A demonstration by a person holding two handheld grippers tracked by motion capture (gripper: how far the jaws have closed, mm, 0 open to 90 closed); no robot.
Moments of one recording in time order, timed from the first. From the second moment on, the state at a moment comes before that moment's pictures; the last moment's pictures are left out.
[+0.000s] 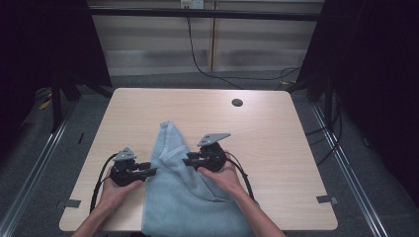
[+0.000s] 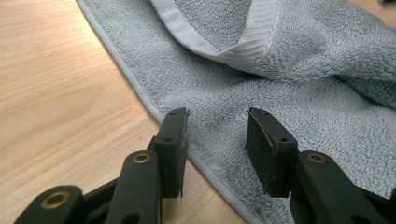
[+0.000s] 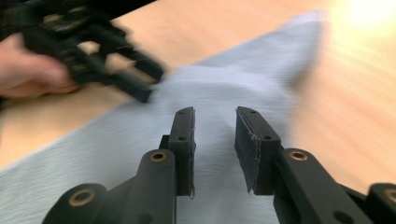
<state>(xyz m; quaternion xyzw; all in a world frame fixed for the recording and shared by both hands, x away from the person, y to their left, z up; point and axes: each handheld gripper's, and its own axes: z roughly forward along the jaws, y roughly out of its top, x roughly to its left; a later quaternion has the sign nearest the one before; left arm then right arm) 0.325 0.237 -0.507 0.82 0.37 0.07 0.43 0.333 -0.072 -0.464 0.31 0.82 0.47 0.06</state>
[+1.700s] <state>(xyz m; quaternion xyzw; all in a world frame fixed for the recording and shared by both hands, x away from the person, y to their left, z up) 0.327 0.231 -0.508 0.83 0.35 0.07 0.43 0.408 -0.233 -0.401 0.47 0.74 0.43 0.22</state>
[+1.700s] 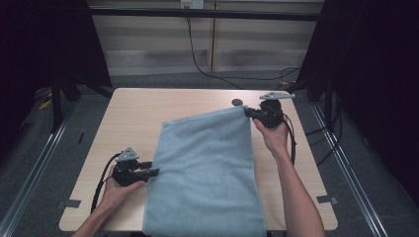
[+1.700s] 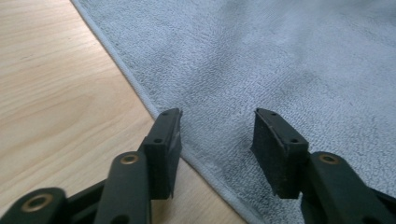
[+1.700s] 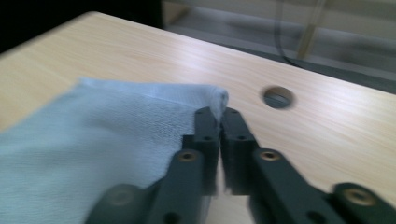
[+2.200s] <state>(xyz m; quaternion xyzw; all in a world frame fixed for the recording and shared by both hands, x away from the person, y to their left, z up) 0.337 0.235 -0.493 0.81 0.37 0.08 0.45 0.343 -0.215 -0.449 0.43 0.79 0.42 0.16</state>
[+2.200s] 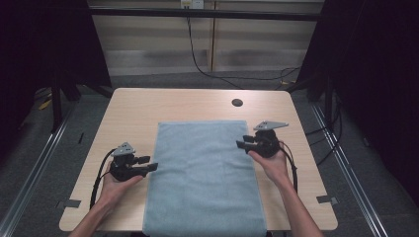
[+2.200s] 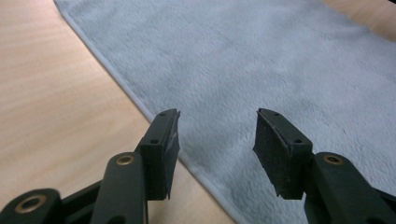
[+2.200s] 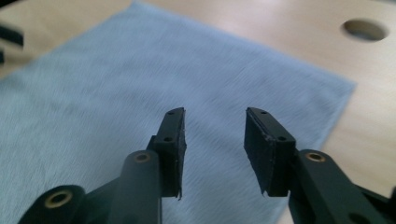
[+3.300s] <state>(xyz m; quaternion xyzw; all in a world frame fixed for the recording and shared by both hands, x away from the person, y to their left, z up) 0.272 0.214 -0.502 0.86 0.29 0.02 0.41 0.222 -0.208 -0.494 0.39 0.84 0.36 0.08</state>
